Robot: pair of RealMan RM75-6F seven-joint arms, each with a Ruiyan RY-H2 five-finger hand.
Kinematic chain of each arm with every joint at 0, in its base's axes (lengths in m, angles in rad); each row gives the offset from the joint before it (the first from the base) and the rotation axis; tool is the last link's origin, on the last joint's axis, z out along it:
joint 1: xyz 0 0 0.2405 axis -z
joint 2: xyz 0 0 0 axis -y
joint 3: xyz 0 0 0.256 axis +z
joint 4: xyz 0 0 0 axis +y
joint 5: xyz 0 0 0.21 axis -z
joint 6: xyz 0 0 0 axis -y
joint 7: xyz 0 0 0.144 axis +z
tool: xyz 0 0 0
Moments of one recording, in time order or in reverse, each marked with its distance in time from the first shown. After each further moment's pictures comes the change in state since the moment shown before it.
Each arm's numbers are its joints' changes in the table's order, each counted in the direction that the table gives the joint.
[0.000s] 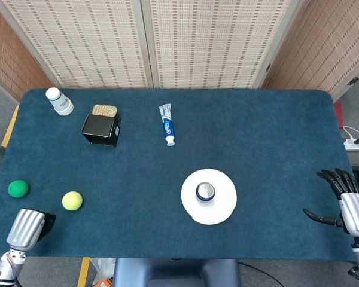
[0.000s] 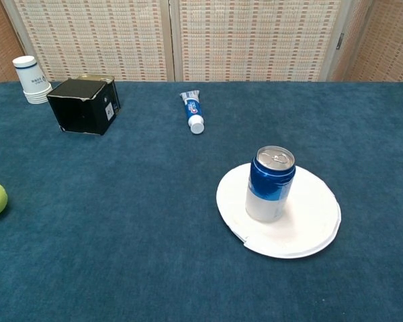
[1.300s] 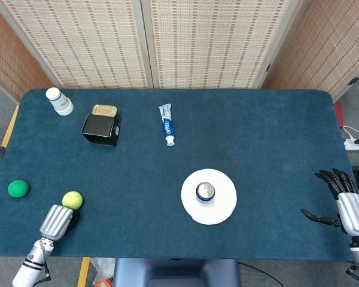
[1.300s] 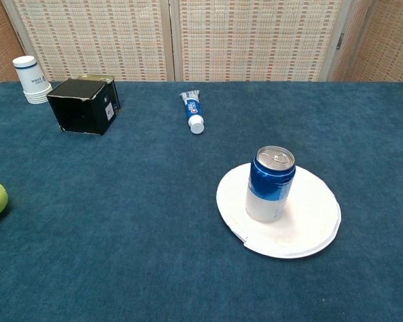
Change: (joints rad) left arm 0.092 0.390 0.029 0.645 0.010 0.147 -0.283; right arm -0.007 0.006 -0.002 -0.009 -0.006 0.015 -0.031
